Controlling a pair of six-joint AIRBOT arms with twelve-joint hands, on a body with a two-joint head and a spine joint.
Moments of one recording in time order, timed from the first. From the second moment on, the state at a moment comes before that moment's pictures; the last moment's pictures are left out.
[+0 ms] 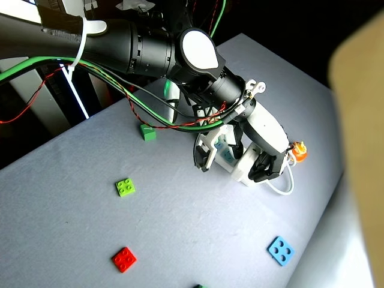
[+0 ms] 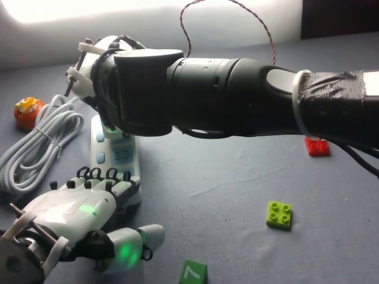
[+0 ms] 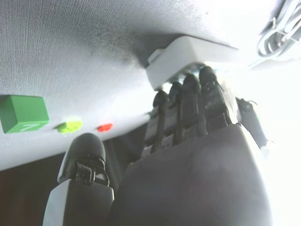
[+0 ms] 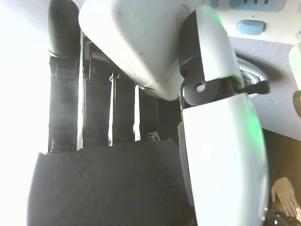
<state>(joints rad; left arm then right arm) 0.75 -0.94 0.61 -1.26 -0.83 1.81 -0.09 -2.00 1.68 -1.10 -0.53 -0.17</state>
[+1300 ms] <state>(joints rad) 0.69 -0.90 0.61 -1.30 -0.77 1.81 0.01 -1.62 1.31 -1.11 -0.43 -0.02</state>
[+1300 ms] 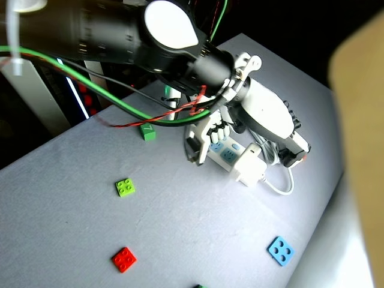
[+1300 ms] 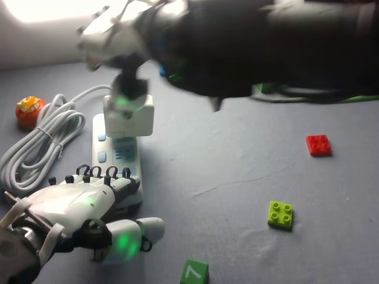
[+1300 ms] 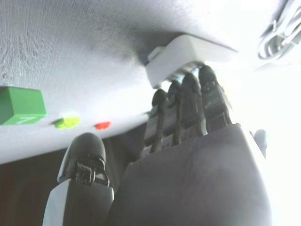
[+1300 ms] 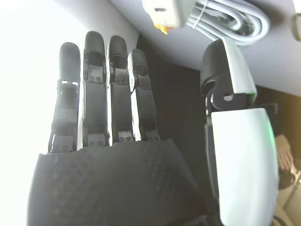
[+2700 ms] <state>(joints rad) 0.23 -0.65 0.67 -1.31 -0.39 2.09 -0.01 -1.00 0.82 -1.14 -0.22 0.10</state>
